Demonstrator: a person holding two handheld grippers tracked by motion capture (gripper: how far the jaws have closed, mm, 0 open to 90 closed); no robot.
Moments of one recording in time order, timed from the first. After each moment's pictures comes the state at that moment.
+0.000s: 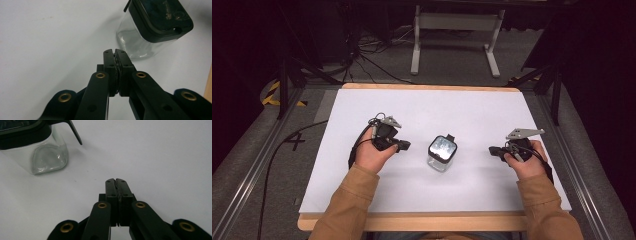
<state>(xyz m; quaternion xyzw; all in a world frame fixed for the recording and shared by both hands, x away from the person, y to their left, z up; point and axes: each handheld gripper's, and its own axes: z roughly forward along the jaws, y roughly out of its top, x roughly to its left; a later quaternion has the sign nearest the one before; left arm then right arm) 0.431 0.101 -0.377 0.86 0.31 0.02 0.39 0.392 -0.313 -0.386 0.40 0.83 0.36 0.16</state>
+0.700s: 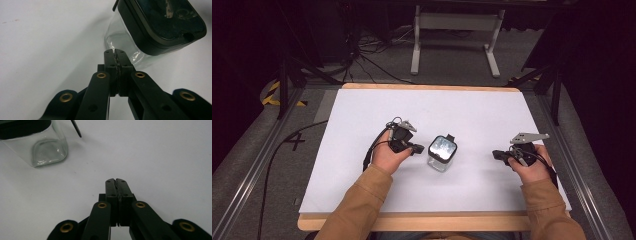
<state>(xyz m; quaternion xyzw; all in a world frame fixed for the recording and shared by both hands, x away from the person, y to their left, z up) 0.442 0.065 -0.405 0.87 0.29 -0.01 0.40 0.381 -0.320 -0.391 0.40 0.83 0.36 0.16</state>
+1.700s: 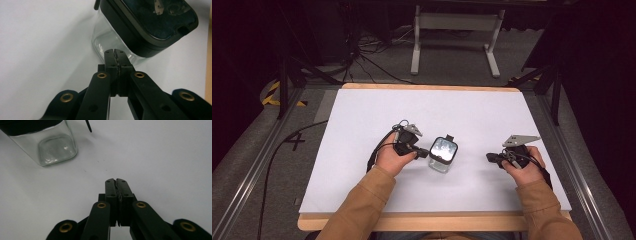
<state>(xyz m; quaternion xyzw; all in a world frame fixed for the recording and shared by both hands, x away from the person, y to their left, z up) 0.437 0.051 -0.409 0.89 0.25 -0.03 0.39 0.381 -0.305 -0.398 0.38 0.84 0.35 0.15</state>
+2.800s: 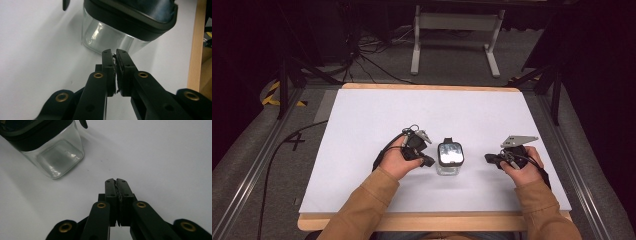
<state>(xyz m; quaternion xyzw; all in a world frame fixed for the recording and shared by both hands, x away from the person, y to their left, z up) 0.423 0.035 -0.398 0.91 0.22 -0.05 0.34 0.381 -0.302 -0.399 0.37 0.85 0.35 0.15</state>
